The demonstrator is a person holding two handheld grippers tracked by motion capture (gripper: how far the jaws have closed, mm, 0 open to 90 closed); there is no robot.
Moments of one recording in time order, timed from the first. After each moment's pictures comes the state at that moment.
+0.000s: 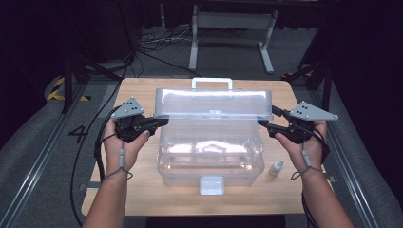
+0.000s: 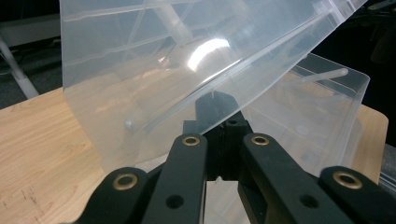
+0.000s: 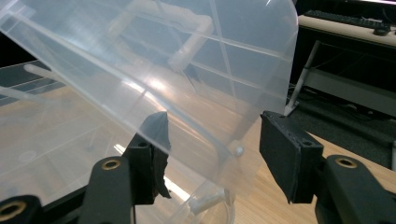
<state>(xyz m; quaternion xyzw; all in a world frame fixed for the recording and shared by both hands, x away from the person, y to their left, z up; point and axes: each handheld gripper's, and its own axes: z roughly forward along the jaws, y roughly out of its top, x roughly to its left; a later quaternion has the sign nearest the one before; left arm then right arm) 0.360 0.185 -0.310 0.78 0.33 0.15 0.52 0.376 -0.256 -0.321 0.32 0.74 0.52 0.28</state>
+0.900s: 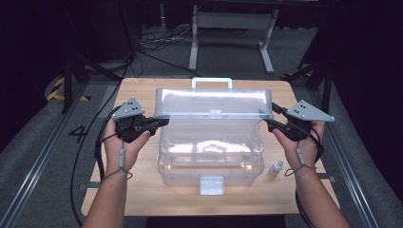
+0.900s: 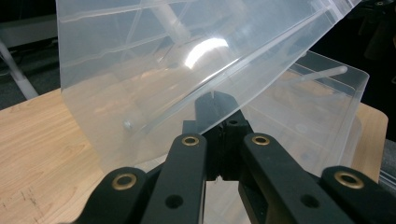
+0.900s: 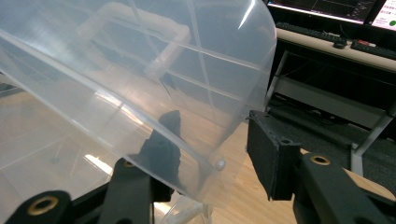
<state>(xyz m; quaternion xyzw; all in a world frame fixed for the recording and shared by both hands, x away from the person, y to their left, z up) 0.360 0.184 -0.310 0.78 0.32 0.15 0.52 0.376 -0.251 -0.320 0.33 0.72 0.50 0.33</state>
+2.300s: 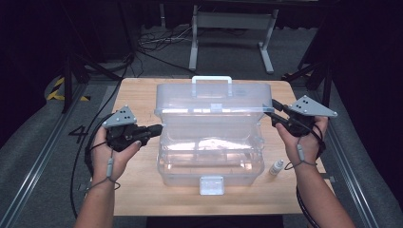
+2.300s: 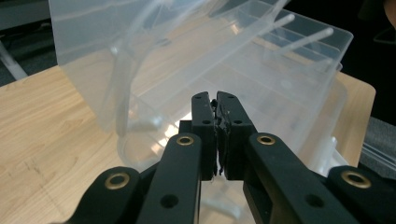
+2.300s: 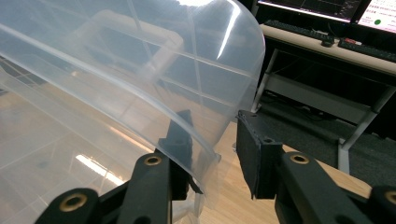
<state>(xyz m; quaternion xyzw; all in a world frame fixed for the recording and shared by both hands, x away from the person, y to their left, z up) 0.335 0.205 -0.314 0.80 0.31 0.13 0.49 0.380 -0.251 -0.307 0.34 0.73 0.49 0.35</state>
